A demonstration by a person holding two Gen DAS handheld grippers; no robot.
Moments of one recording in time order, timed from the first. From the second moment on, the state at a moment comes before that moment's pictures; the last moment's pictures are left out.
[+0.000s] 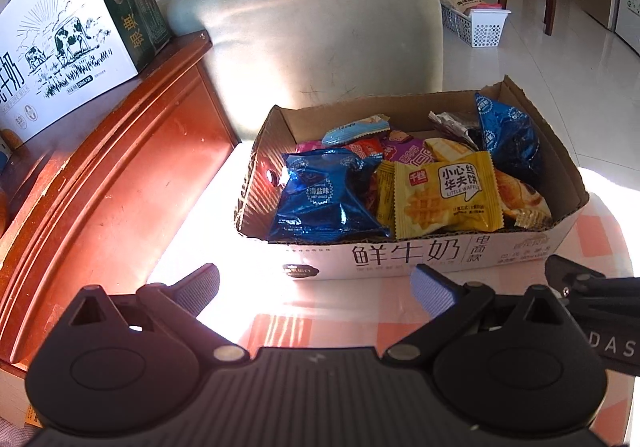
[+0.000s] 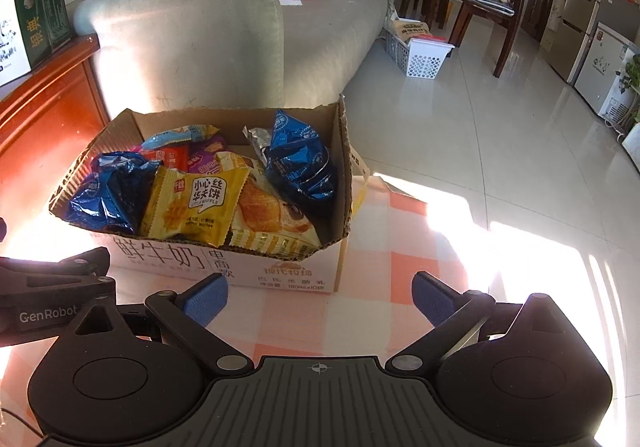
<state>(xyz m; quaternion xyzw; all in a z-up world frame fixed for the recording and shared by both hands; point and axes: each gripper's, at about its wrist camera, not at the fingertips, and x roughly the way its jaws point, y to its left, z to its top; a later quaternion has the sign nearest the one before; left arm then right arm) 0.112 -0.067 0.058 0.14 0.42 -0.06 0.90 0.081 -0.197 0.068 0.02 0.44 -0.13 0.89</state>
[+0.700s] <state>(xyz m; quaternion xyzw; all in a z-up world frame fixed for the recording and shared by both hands) 0.026 -0.042 0.016 0.15 0.47 -0.10 0.86 -0.022 -0.200 0.012 0.13 0.49 -0.12 0.85</state>
